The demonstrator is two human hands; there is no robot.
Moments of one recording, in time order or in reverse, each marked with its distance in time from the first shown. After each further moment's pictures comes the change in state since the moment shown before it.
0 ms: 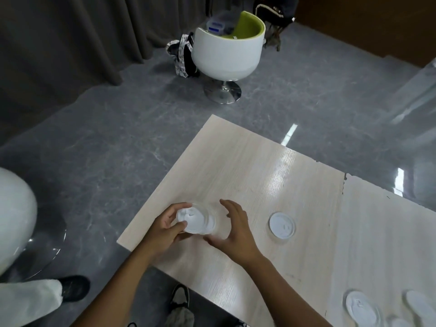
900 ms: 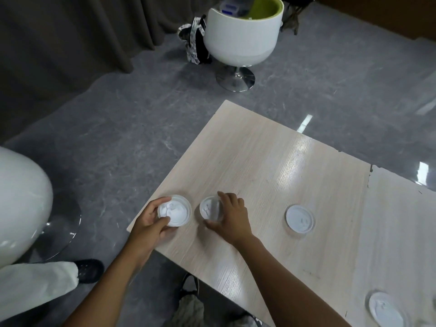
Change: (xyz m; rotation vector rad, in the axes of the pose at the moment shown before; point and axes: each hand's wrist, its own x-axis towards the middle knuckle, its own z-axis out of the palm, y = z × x) left_hand -0.008 -0.033 -0.046 -0.190 0.256 -0.019; right_hand 0.037 0.027 0.055 -0.305 -0.158 0.127
